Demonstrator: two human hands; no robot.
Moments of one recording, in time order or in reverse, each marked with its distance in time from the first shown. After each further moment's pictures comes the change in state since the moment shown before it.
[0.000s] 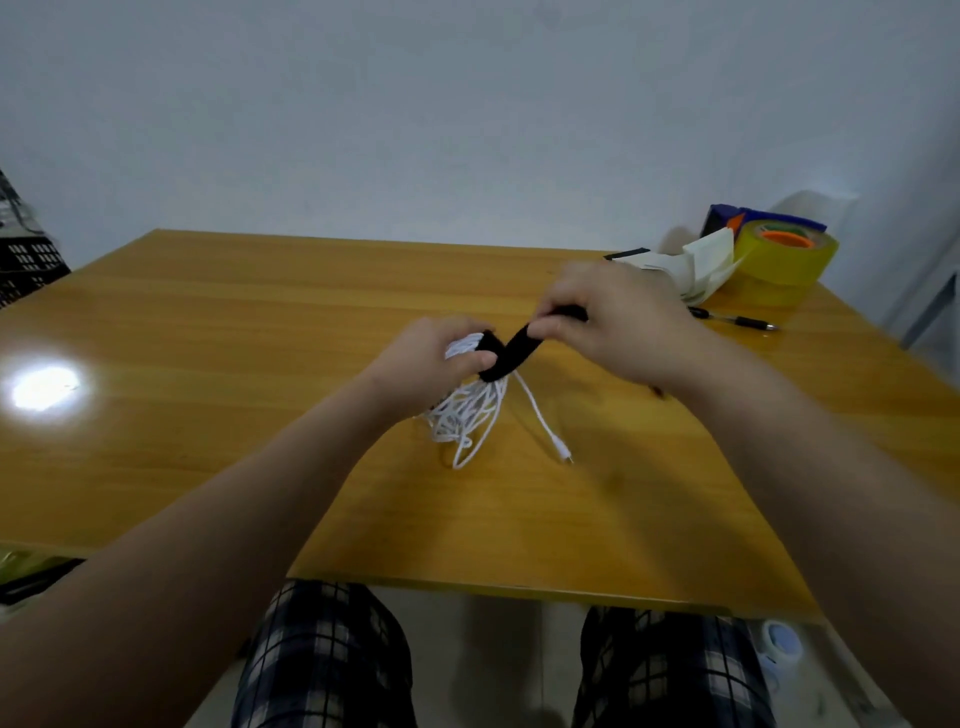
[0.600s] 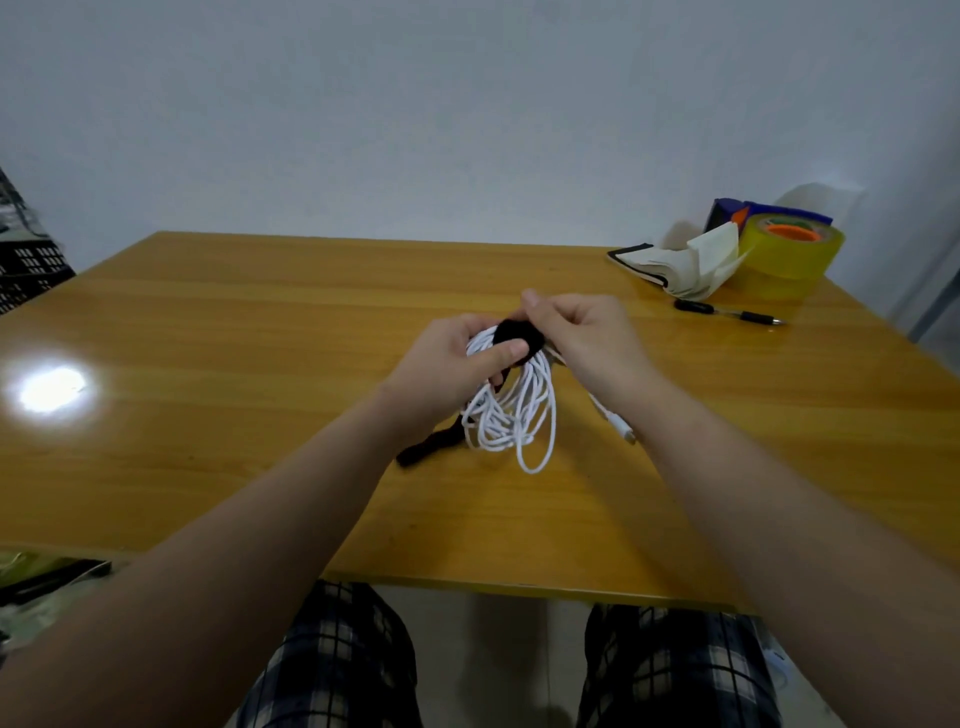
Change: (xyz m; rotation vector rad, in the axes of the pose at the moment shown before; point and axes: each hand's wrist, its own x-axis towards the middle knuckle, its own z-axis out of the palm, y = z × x) left_hand -0.010 0.016 0.014 -0.514 0.022 -0.053; right_hand 0.004 -0.006 0.051 1.009 0.229 0.321
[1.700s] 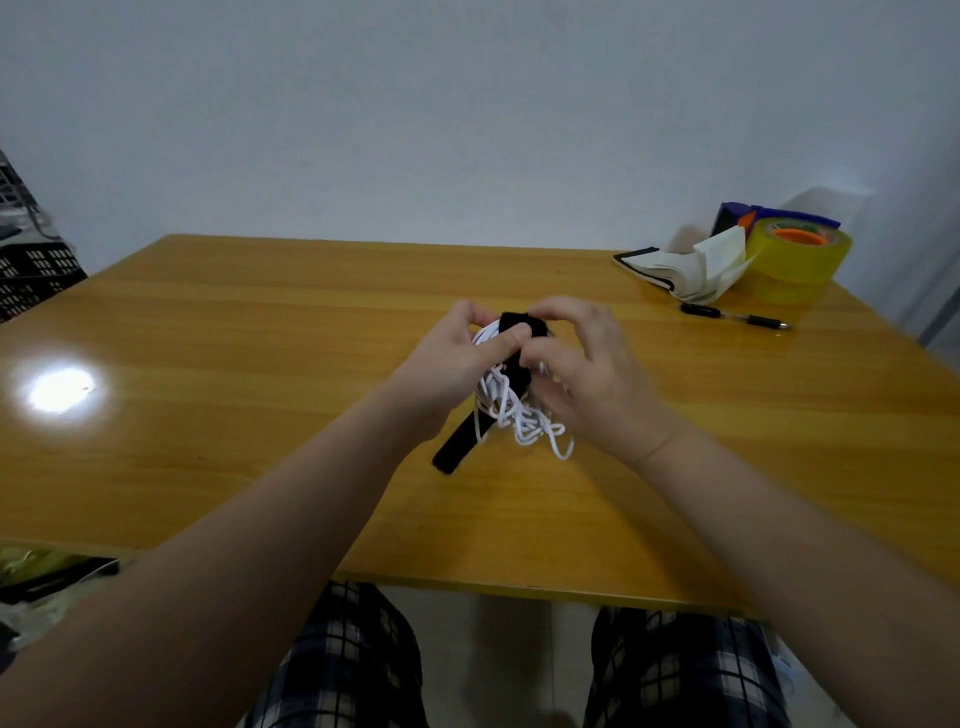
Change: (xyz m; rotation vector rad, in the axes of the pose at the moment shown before) left_hand 0.003 0.004 0.000 -0.207 0.012 -0.133; right_hand -0.010 0.036 -0.002 -0.782 0.142 -1.070
